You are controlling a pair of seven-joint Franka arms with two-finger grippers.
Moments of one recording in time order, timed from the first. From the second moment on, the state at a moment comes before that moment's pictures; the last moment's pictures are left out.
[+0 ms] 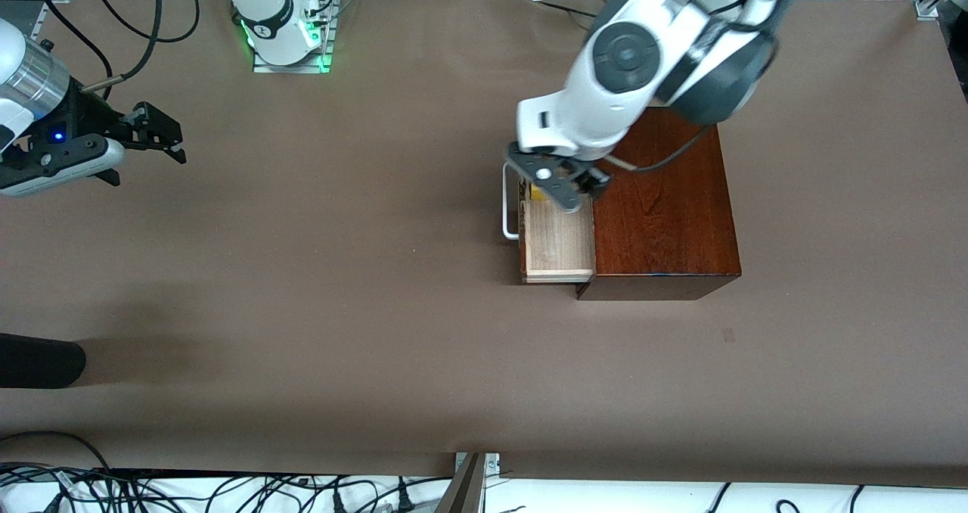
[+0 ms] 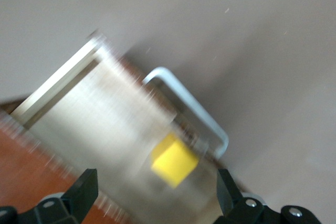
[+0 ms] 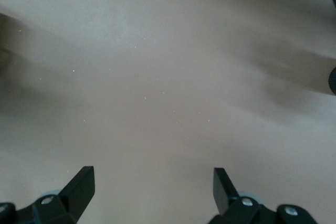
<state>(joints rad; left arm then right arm) -0.51 0.41 -0.17 -1.48 -0.08 1.87 0.11 0.28 0.05 -0.17 -1.56 0.04 1.64 -0.26</state>
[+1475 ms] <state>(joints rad) -0.60 0.60 -0.19 -1.53 0.16 1.92 0.64 0.28 0.06 -0.17 -1.55 0.04 1.63 -0.26</state>
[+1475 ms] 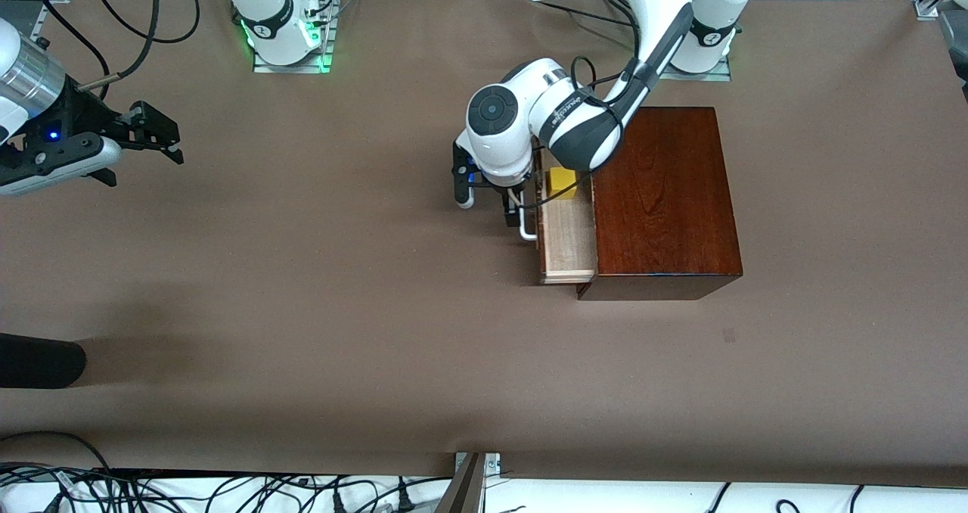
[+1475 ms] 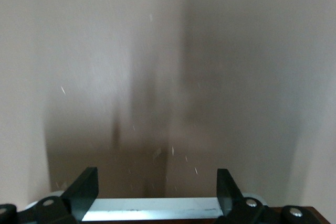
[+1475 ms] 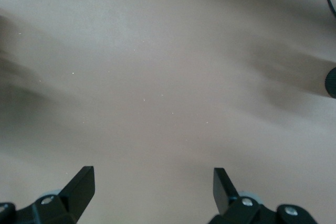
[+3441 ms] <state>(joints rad) -0.56 0.51 -0.24 -1.53 0.11 1.74 0.19 0.28 0.07 -0.17 -1.55 0.04 1.63 -0.26</state>
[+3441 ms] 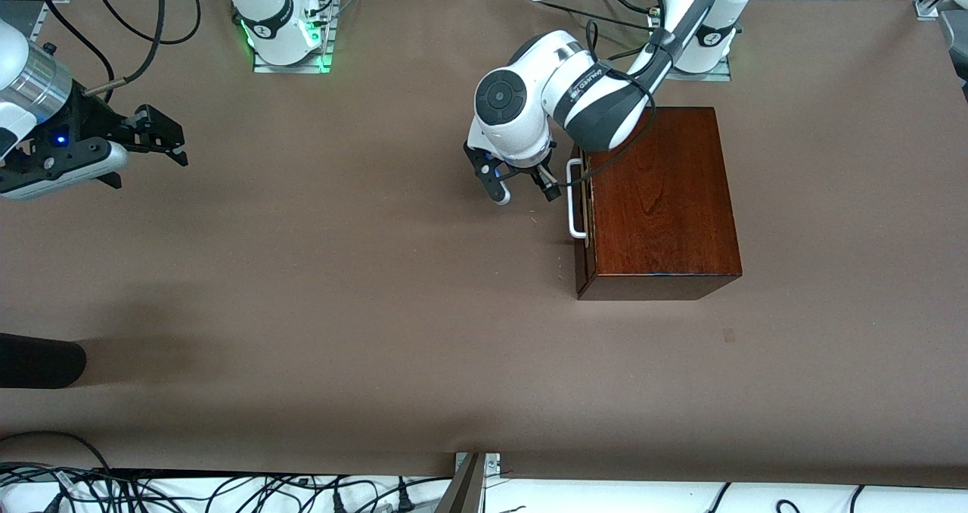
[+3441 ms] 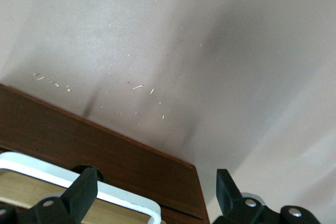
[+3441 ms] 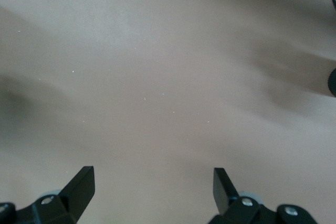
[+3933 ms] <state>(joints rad) -0.41 0.37 -0.23 -1.51 0.11 1.63 0.10 0.28 0.07 -0.17 -1.55 0.04 1.63 -0.26</state>
